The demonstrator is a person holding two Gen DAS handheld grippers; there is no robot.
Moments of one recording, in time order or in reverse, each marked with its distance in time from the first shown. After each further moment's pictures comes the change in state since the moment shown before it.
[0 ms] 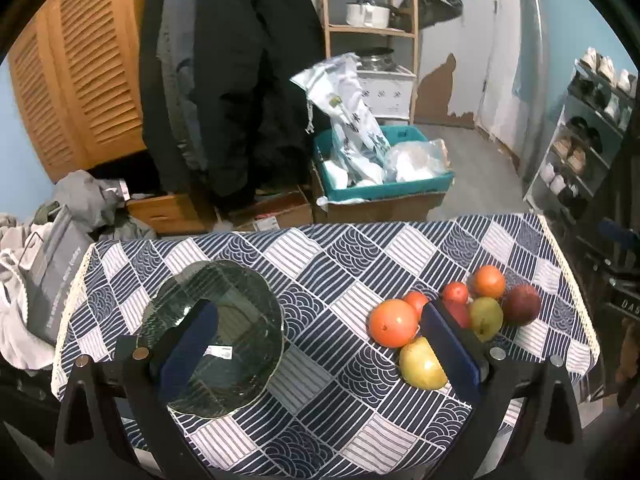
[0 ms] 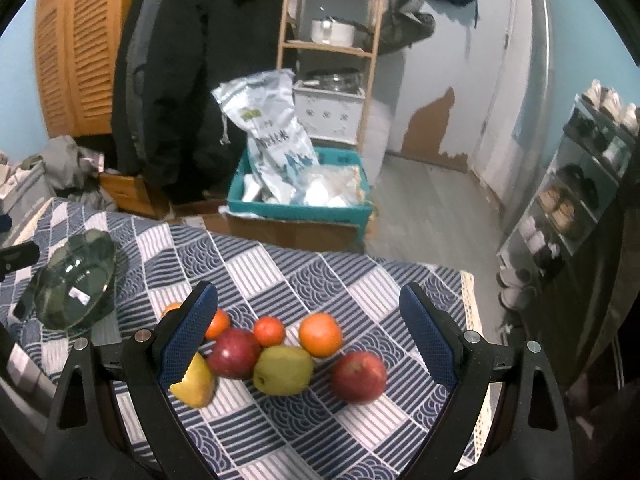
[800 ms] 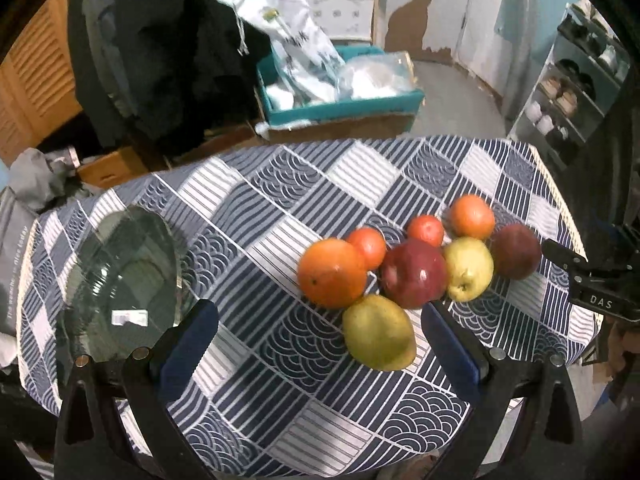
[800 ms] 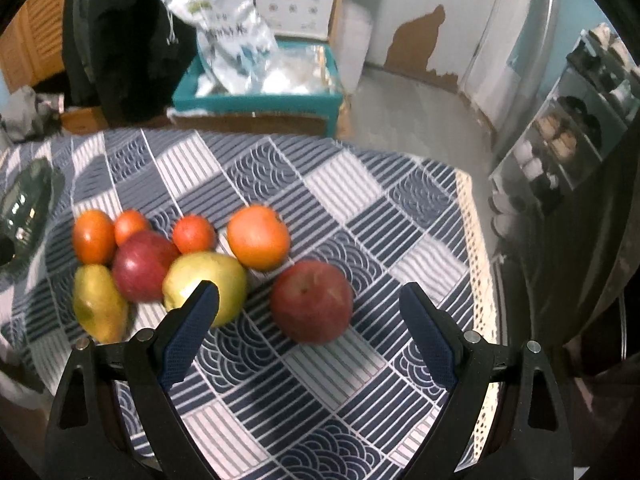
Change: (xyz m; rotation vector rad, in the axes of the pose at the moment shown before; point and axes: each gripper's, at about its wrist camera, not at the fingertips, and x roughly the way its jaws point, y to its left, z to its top) left arm 0.091 -0.070 -0.031 0.057 0.233 -0.084; right arm 0.086 -0.051 -0.071 0.020 0.308 -0.054
